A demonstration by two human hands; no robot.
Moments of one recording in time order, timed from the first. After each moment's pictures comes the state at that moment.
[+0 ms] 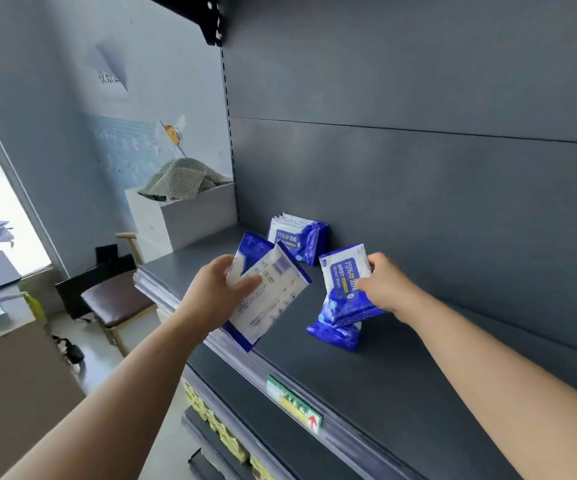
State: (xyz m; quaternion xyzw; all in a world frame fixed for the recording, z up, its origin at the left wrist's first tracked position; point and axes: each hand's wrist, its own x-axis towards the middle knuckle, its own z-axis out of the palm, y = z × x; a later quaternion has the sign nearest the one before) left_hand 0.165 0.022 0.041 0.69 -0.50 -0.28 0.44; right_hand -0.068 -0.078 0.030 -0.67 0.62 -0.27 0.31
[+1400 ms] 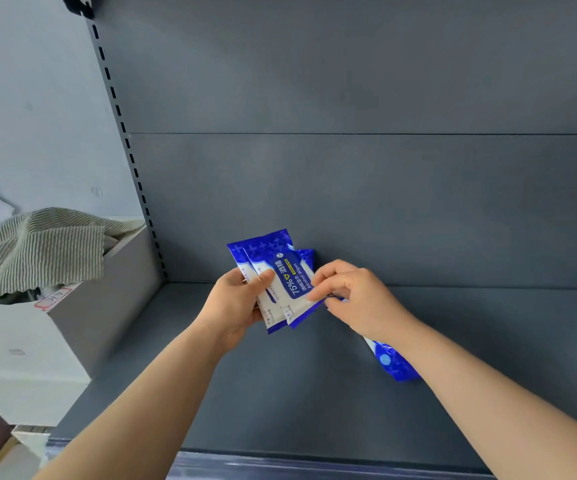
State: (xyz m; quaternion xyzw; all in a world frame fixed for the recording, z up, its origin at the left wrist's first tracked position) left_hand 0.257 -0.189 0.030 0.40 -0.49 -0.66 0.41; right_hand 0.073 -0.121 0.024 -0.66 0.56 -0.44 0.23
